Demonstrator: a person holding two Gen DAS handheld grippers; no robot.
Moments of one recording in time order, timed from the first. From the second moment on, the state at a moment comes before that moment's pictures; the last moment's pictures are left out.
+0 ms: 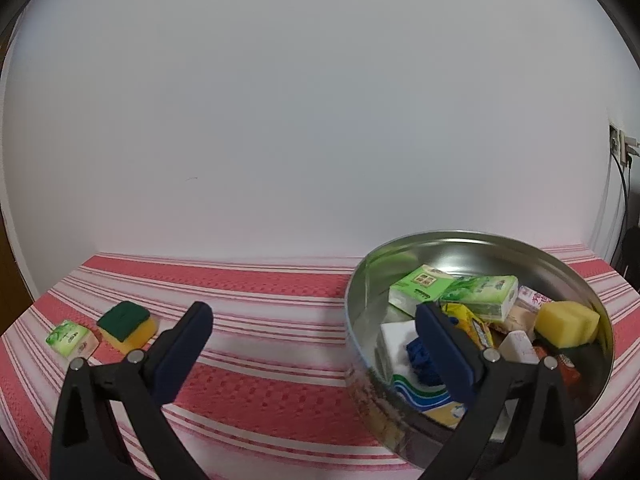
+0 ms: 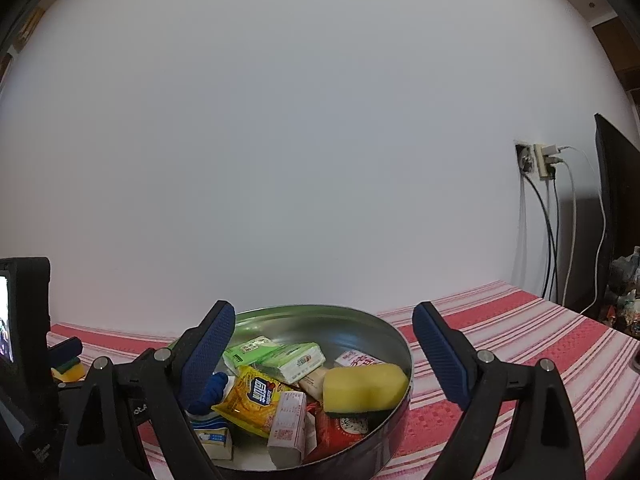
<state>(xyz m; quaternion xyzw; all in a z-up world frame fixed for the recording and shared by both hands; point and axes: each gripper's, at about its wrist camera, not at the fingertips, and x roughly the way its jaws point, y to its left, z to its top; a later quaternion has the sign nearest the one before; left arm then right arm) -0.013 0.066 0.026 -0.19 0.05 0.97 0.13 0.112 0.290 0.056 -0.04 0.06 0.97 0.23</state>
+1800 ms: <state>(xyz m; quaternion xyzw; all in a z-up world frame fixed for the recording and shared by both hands) -0.117 -0.180 0.015 -0.26 0.04 0.97 -0.01 -0.034 0.092 0.037 -0.13 0.07 0.99 0.04</state>
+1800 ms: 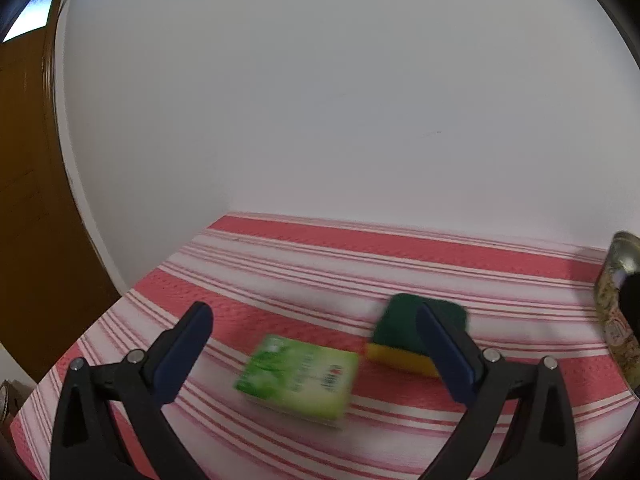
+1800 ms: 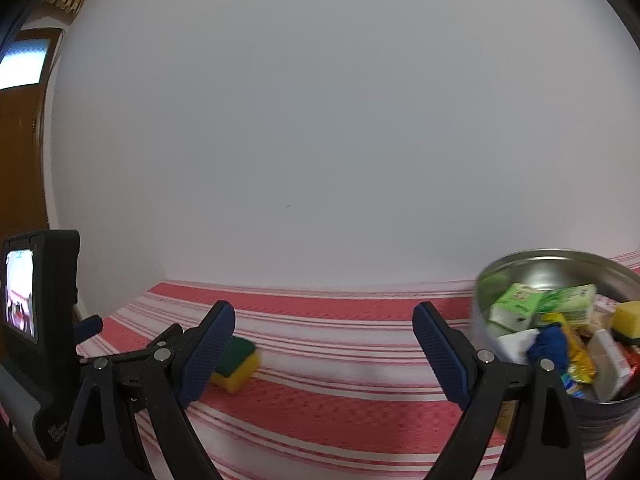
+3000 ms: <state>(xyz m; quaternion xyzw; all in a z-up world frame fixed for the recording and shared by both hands) -0.159 -0.224 -0.023 -0.37 -0.02 0.93 -0.03 -0.083 0.099 0.016 -0.26 0.15 0.95 -0.09</state>
